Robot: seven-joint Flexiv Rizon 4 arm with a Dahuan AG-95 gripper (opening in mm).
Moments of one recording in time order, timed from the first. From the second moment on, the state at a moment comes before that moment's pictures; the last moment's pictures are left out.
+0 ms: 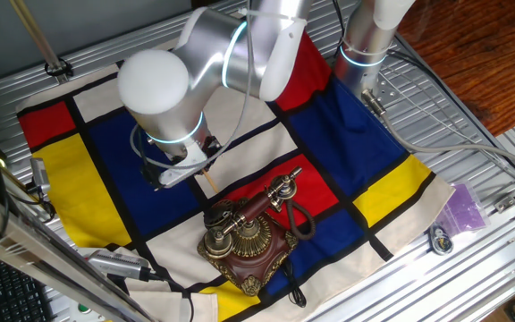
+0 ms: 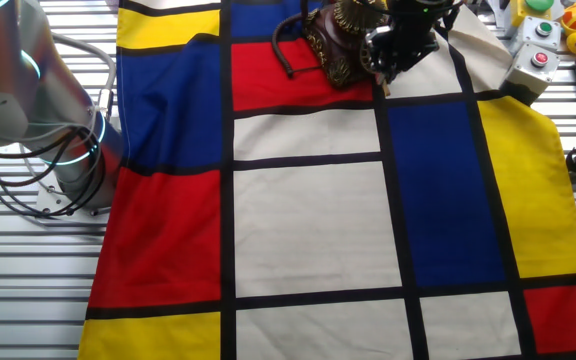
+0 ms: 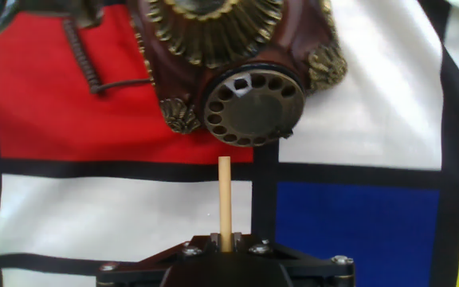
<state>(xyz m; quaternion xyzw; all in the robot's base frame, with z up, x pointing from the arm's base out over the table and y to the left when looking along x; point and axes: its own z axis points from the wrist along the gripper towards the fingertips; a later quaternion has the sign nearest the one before) 0.534 0.121 0.132 0.76 -0.64 -0.01 0.08</state>
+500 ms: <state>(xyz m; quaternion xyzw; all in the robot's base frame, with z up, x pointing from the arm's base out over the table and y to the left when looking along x) 0.532 0.120 0.131 0.76 -0.64 0.00 0.09</state>
